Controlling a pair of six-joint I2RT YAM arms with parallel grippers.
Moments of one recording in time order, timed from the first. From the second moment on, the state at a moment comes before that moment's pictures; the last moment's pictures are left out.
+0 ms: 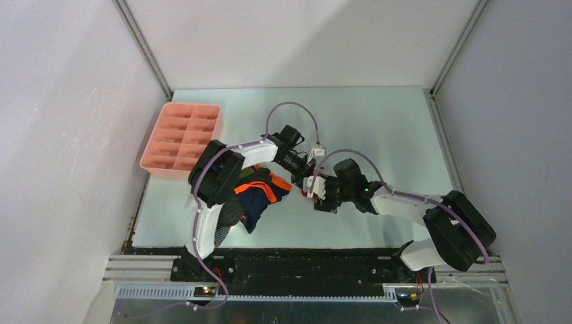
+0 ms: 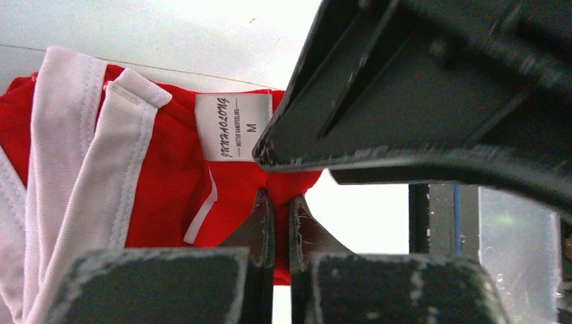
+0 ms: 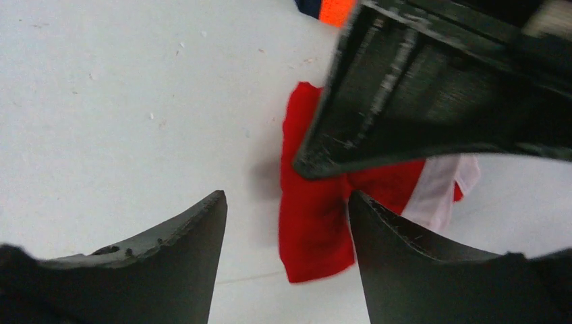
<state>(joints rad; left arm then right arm) -0.62 2.13 1.42 -0.51 1.03 0.42 0.67 1.38 0.61 0.01 -0.41 -0.78</state>
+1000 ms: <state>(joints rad) -0.35 1.89 1.25 -0.14 0.73 -0.13 0.52 1.84 1.17 -0.44 -0.75 -0.37</state>
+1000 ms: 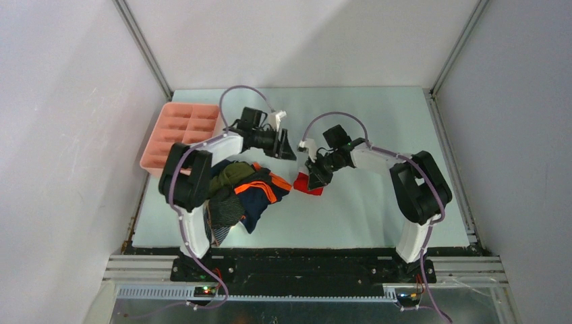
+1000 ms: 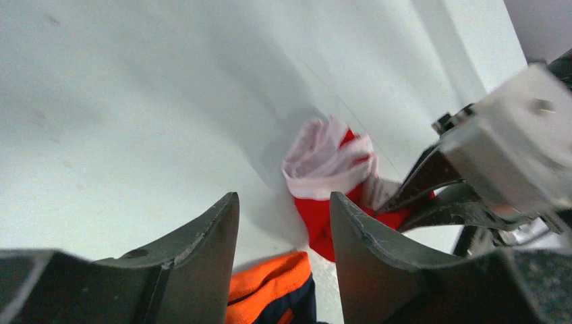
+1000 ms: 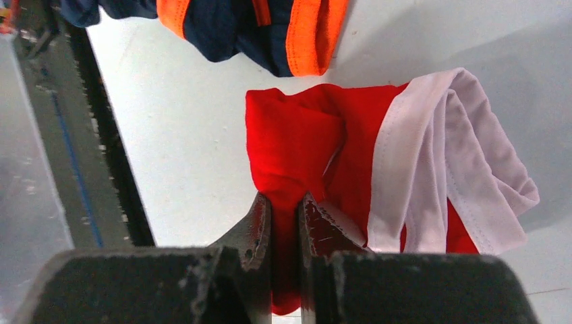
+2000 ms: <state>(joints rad) -0.70 1.60 0.73 0.22 0.62 1.06 0.29 2.23 1.31 -0.65 -1.20 0.07</state>
